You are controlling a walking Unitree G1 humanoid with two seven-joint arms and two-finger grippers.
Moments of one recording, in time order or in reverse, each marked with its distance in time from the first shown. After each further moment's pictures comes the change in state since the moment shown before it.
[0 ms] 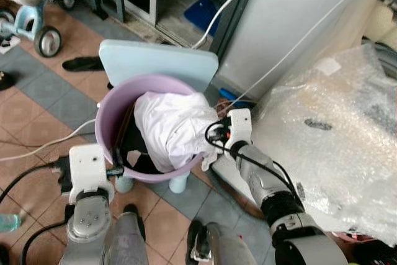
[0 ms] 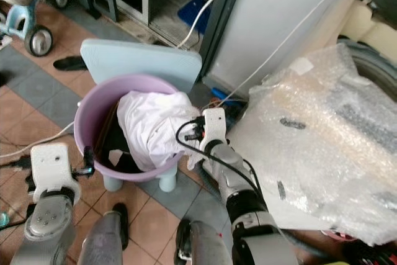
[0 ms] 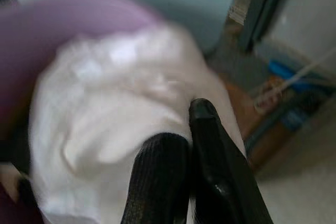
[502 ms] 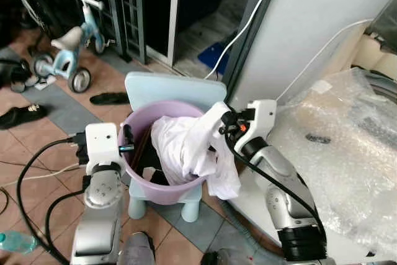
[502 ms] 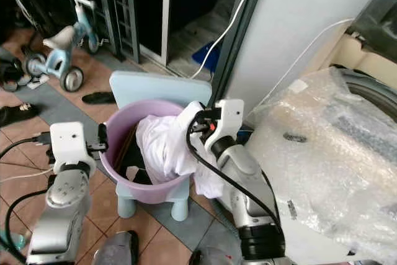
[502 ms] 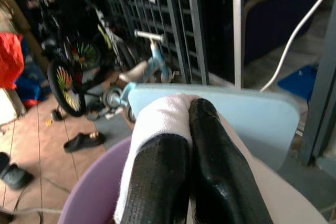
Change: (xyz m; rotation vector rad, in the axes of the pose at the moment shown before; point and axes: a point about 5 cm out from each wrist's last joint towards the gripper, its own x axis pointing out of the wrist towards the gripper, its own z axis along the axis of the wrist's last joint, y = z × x) left arm 0.037 -0.025 0.008 -0.020 -0.098 -0.077; right arm -0.057 0.013 0.043 0.067 -0.256 0.146
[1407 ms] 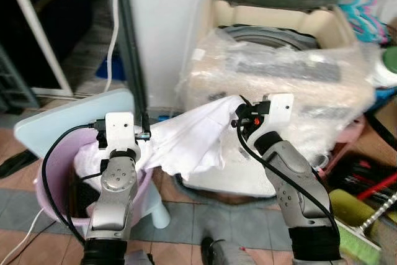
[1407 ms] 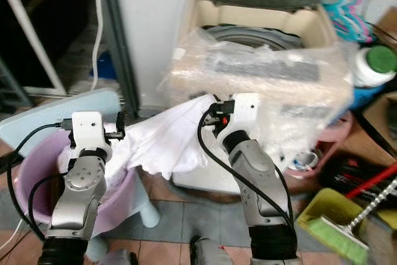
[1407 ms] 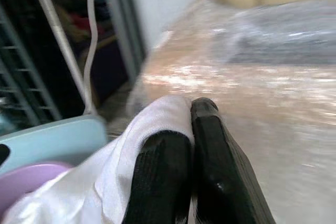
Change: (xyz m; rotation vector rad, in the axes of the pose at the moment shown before) left arm 0.022 -0.016 0.004 -0.003 -0.083 -0.076; right arm 0.002 -0.010 0.016 -0.080 -0.025 -0.076
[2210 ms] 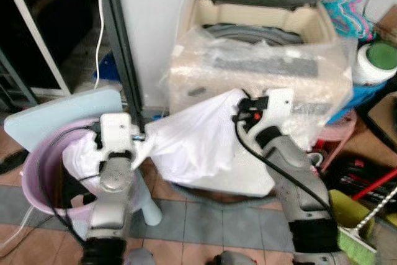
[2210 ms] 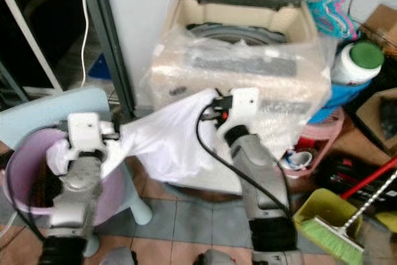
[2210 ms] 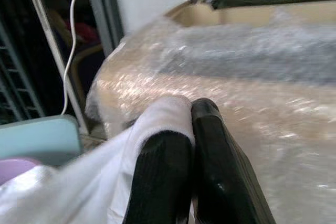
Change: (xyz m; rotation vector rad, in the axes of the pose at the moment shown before) left arm 0.001 -0.008 -0.005 -0.015 0.015 -0.017; right arm 0.004 -0.010 0.005 -0.066 -0.026 -0.045
